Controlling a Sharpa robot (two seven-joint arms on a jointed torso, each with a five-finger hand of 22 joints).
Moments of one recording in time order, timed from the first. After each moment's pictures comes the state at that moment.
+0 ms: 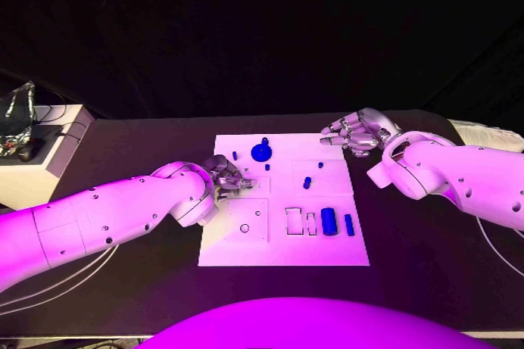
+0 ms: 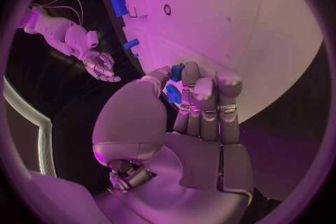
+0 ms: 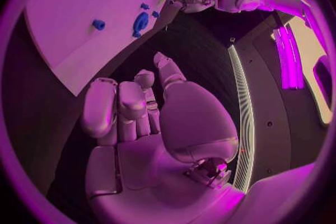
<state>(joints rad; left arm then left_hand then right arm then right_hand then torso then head) 1.05 -0.71 -0.02 1.50 -0.95 -0.36 -0.52 1.19 -0.08 0.34 0.16 0.29 0.87 0.04 0.64 0.53 1.19 -0.04 0.82 0.50 1.39 -0.08 1.11 1.08 0.09 1.35 -0.09 0.89 1.31 1.22 -0.84 -0.16 1.38 -0.70 -0.41 0.14 1.24 -0.01 -0.05 -0.12 0.42 1.06 0.11 0.08 0.25 1.20 0.01 0.86 0.98 1.44 -0.06 1.14 0.92 0.08 1.46 -0.08 1.12 1.31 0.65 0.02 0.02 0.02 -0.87</state>
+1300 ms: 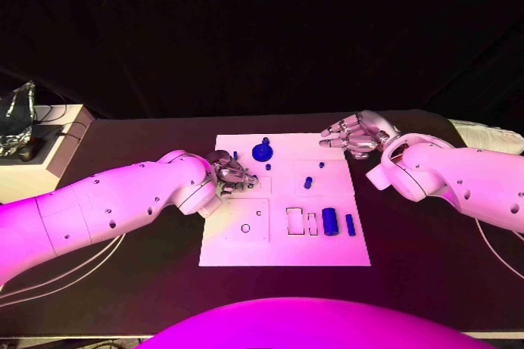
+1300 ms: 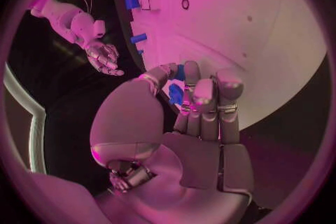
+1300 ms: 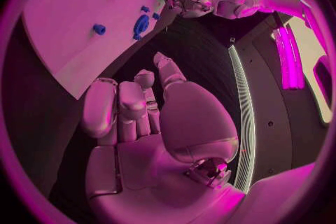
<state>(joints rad) 1.08 -0.68 0.00 1.45 -0.82 -0.29 -0.53 1.17 -0.12 0.48 0.01 0.41 0.92 0.07 0.60 0.50 1.23 -0.04 0.78 0.49 1.40 -0.09 1.13 1.10 0.09 1.36 -0.09 0.92 1.31 1.21 -0.83 -0.16 1.37 -0.70 -0.41 0.14 1.24 -0.01 -0.05 -0.12 0.43 1.06 0.11 0.08 0.25 1.19 0.01 0.86 0.98 1.44 -0.06 1.14 0.92 0.08 1.46 -0.08 1.12 1.31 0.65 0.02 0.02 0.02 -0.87</state>
